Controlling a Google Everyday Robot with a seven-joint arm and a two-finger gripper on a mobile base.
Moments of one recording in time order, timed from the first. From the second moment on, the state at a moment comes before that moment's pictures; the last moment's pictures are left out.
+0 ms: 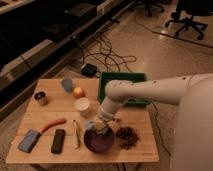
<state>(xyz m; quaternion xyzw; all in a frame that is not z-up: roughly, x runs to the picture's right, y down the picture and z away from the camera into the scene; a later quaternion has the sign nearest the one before) -0.046 0.182 0.736 -0.44 -0.14 0.19 0.87</state>
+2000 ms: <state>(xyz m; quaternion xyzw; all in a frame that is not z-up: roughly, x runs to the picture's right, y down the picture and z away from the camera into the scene) -0.032 0.277 0.664 -0.49 -0.14 0.16 0.85</state>
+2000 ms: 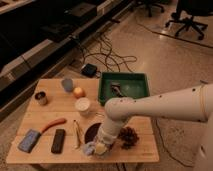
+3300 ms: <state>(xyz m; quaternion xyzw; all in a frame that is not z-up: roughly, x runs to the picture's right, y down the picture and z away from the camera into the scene) 0.006 0.240 0.691 -0.44 -0.15 0.21 0.86</state>
